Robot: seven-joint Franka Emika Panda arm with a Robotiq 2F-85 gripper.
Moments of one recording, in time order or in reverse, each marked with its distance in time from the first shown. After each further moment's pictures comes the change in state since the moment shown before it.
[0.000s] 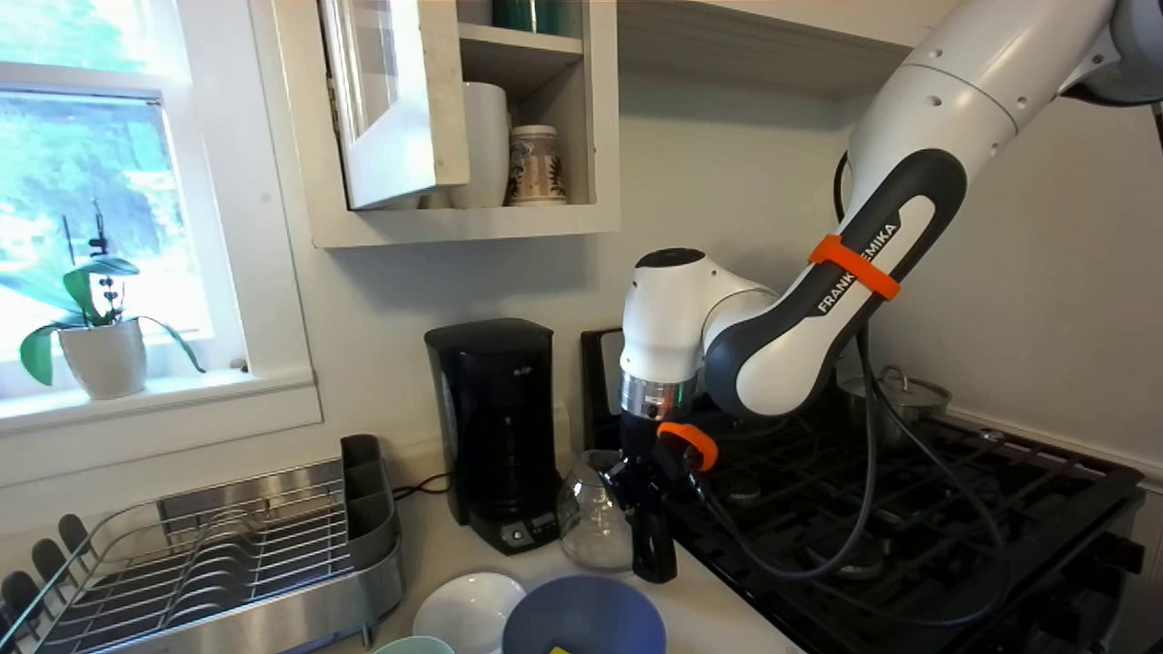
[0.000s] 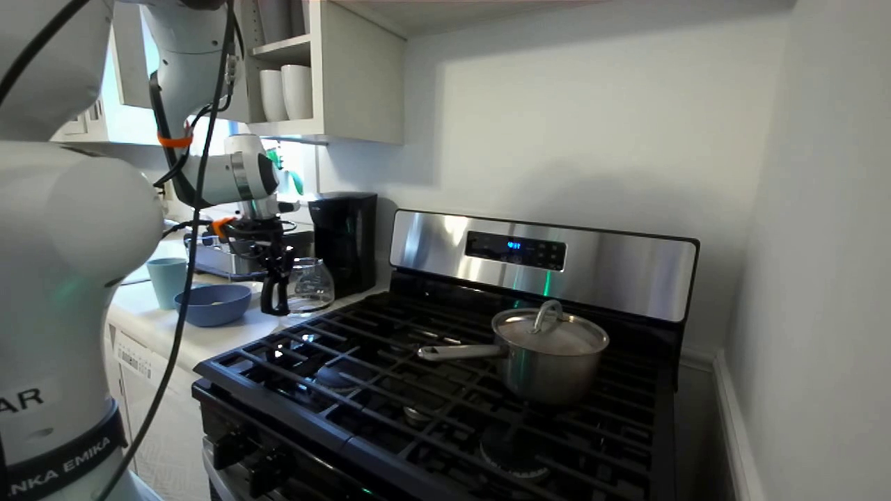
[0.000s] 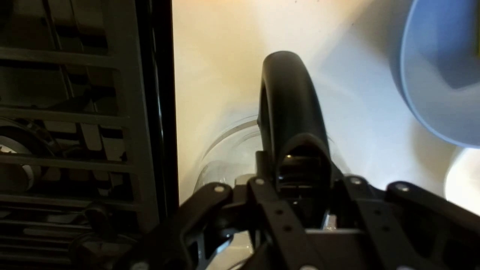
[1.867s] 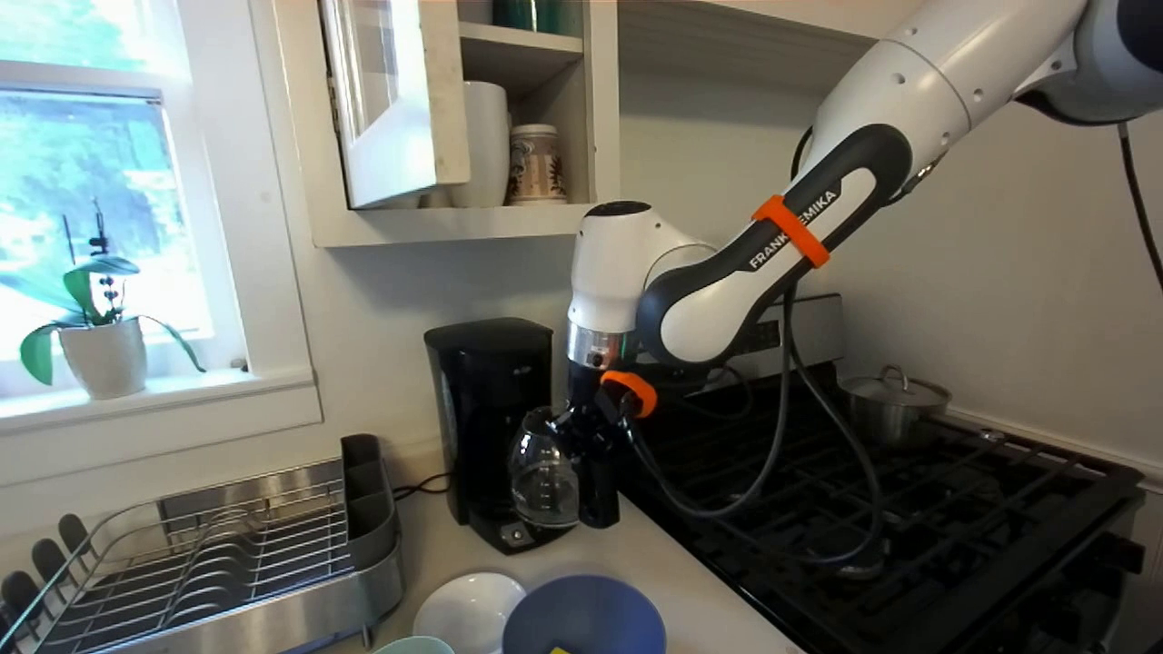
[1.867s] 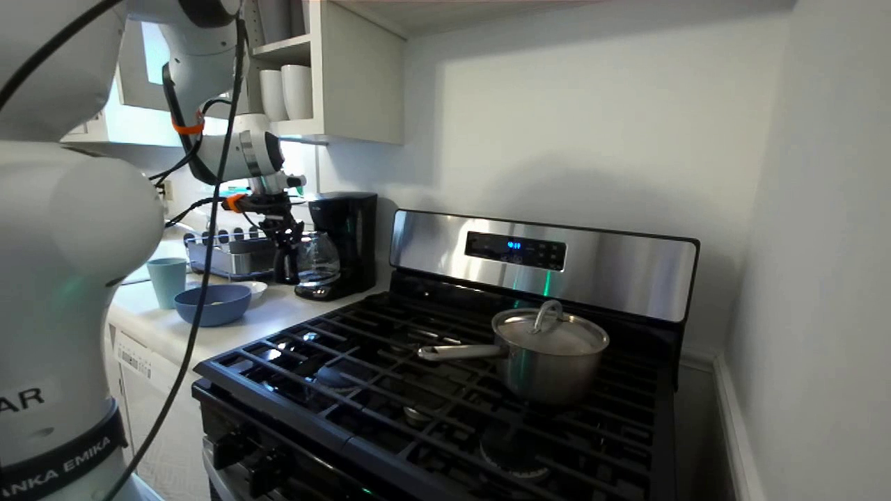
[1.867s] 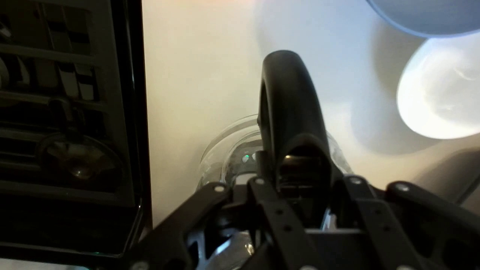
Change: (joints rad) arm 0.006 0.074 0.012 0.261 0.004 -0.128 -0.085
